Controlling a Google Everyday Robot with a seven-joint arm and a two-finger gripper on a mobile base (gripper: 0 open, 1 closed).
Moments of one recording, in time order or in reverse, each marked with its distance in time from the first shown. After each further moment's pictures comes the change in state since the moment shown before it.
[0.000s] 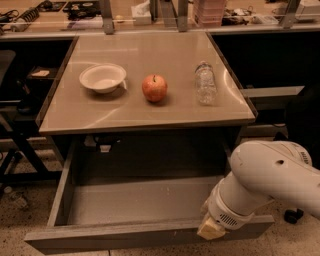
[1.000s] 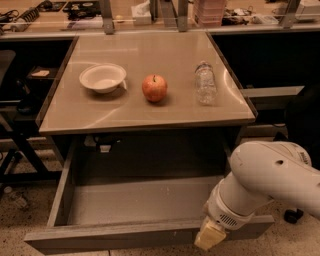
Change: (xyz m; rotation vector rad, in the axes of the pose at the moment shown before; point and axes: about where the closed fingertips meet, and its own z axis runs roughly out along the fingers) arm 0.000 0.000 0.000 0.000 0.000 0.000
